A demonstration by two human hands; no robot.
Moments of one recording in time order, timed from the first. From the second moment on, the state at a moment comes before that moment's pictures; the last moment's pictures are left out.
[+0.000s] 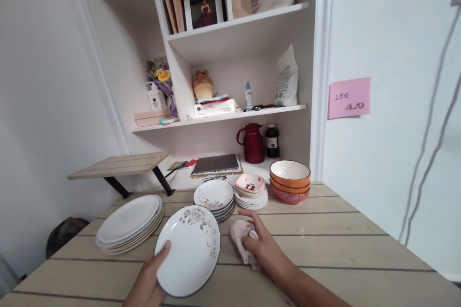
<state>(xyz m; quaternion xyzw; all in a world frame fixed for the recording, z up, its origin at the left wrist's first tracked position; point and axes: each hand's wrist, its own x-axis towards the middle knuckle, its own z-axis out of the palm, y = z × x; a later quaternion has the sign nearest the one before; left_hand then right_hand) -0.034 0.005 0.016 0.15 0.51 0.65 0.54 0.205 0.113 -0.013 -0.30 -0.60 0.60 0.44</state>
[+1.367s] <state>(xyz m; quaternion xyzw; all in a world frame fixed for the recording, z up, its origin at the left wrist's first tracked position) -0.052 0.191 0.040 0.39 0.78 0.45 0.19 0.197 0.120 -0.018 -0.26 -0.65 0.61 0.37</state>
